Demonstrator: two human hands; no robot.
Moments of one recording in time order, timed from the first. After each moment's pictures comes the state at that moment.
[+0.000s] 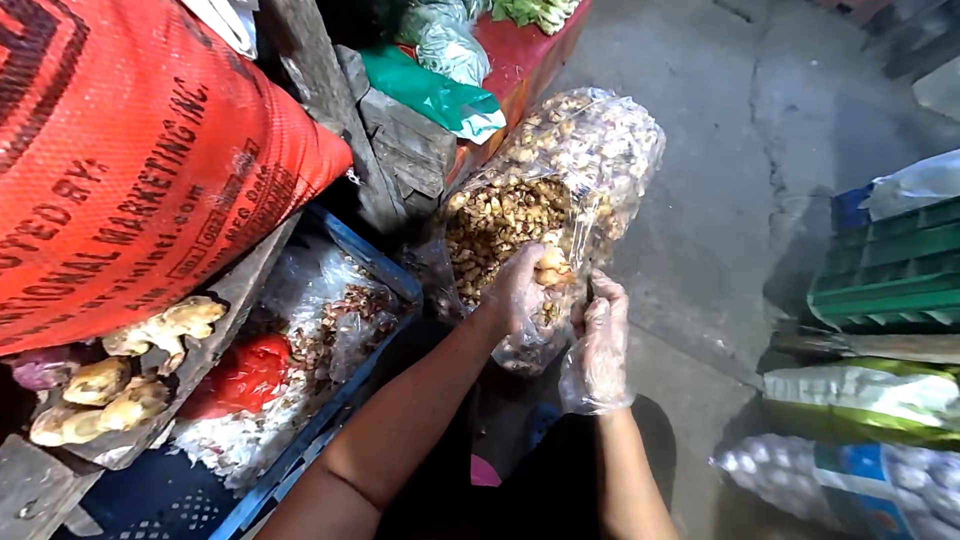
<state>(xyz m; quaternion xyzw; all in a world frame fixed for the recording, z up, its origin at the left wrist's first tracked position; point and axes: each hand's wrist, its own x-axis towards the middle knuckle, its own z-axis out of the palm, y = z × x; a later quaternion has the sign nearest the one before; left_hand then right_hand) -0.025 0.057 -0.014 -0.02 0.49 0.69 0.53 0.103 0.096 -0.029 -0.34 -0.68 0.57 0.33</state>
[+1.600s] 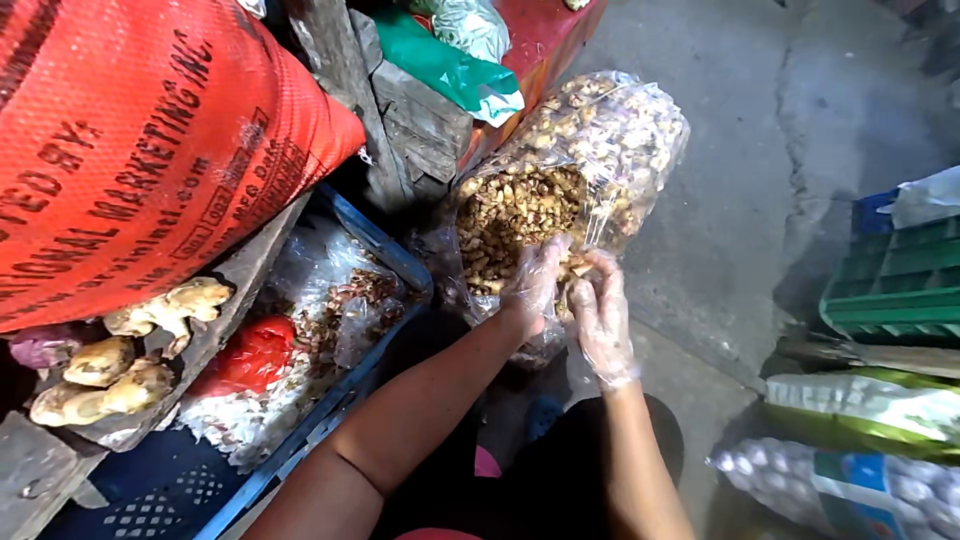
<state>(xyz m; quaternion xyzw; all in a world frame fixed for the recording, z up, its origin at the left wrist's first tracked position) -0.017 0.058 -0.017 -0.02 0.60 0.63 0.49 0.091 0.117 -0.040 -0.24 -0.83 0.44 0.24</state>
